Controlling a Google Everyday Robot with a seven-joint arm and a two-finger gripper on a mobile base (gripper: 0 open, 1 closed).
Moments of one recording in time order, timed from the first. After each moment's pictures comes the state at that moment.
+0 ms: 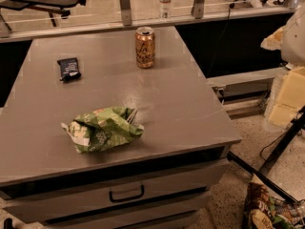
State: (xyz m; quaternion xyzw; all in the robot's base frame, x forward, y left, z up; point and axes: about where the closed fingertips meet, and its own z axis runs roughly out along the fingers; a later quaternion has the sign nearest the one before) arm 0.438 -0.217 0.977 -0.60 0.78 -0.03 0.16
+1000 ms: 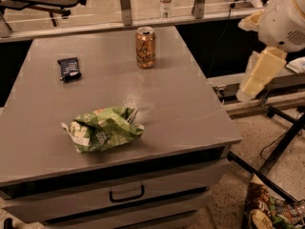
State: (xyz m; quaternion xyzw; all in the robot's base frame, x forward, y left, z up) arm 0.517 -0.195 0.977 -0.63 0.73 -0.01 0.26
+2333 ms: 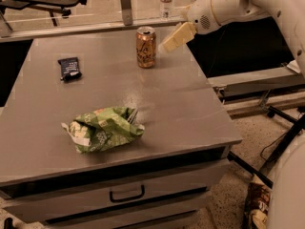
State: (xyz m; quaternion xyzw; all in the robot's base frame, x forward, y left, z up) arm 0.714 -0.061 0.954 -0.53 0.70 0.21 0.44
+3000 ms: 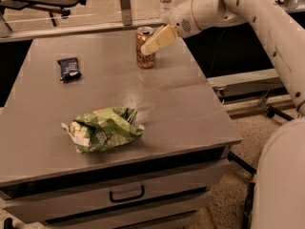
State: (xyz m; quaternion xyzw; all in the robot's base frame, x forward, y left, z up) arm 0.725 -0.010 0.941 -0.52 0.69 0.26 0.44
